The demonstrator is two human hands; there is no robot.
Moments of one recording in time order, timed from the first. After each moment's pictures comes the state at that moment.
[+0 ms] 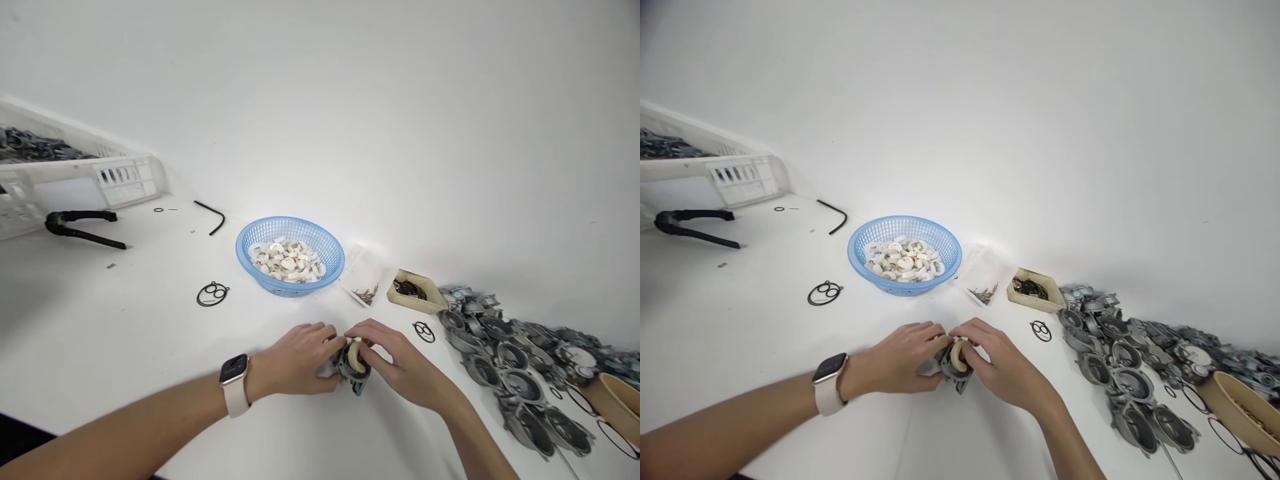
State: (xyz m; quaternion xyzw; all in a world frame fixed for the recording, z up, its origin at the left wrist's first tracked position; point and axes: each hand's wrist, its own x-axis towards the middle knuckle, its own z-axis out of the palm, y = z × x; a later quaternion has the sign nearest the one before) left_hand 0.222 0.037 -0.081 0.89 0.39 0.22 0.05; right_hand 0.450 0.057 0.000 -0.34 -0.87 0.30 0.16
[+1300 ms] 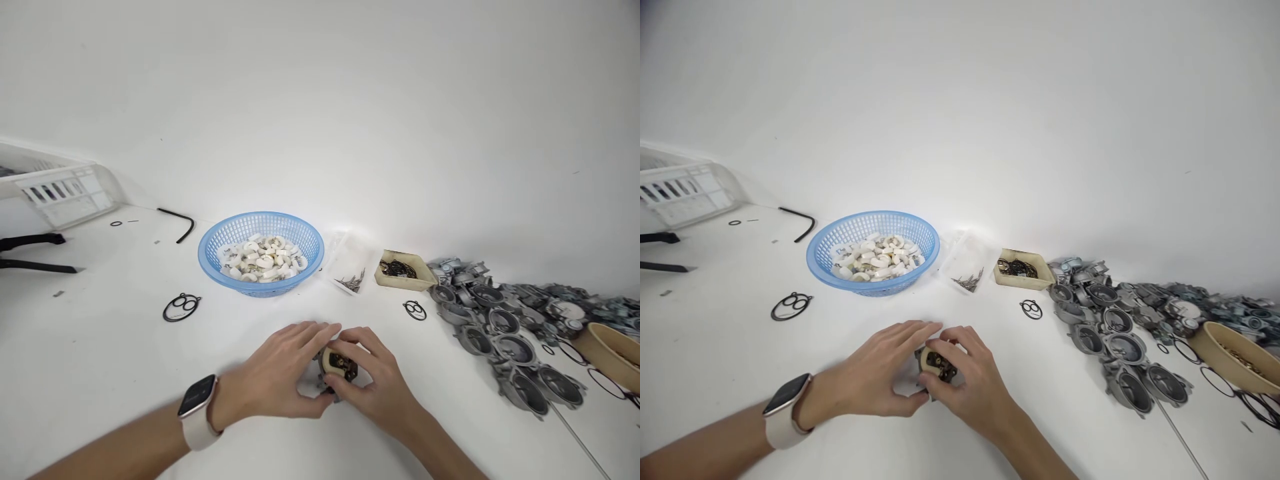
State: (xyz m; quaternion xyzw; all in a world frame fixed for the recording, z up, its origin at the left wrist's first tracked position) left_hand 0.225 0.029 -0.069 0.88 0.36 0.28 0.15; right_hand 0.444 0.030 -0.064 -0.33 -0.84 0.19 0.39
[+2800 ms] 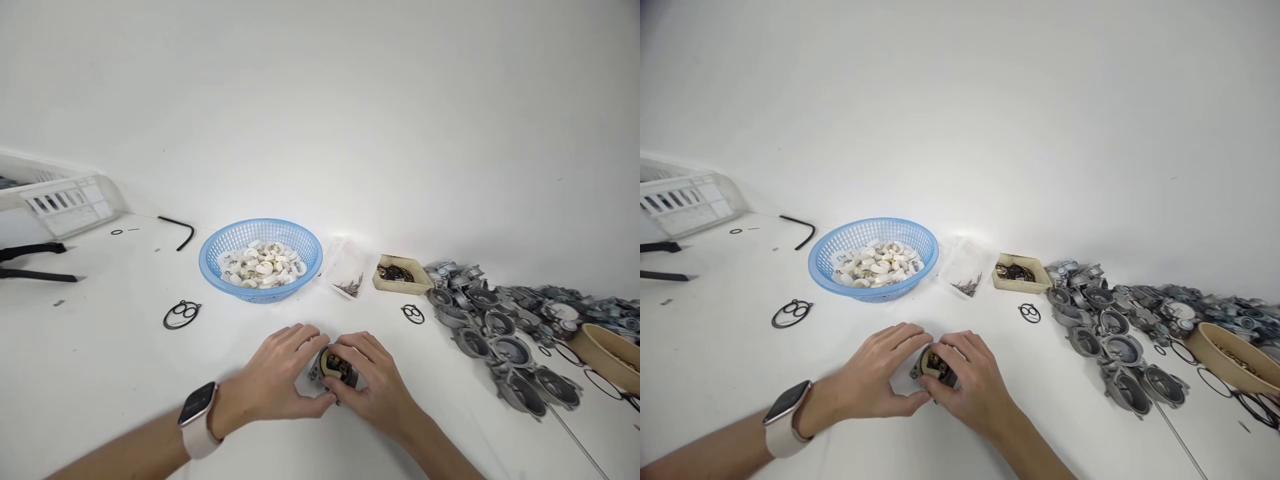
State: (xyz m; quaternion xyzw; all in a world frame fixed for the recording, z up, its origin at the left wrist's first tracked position) left_hand 0.227 0.027 -0.068 0.86 0.39 0.32 0.07; right_hand 0.444 0.034 -0.068 -0.32 -0.87 0.10 0.37
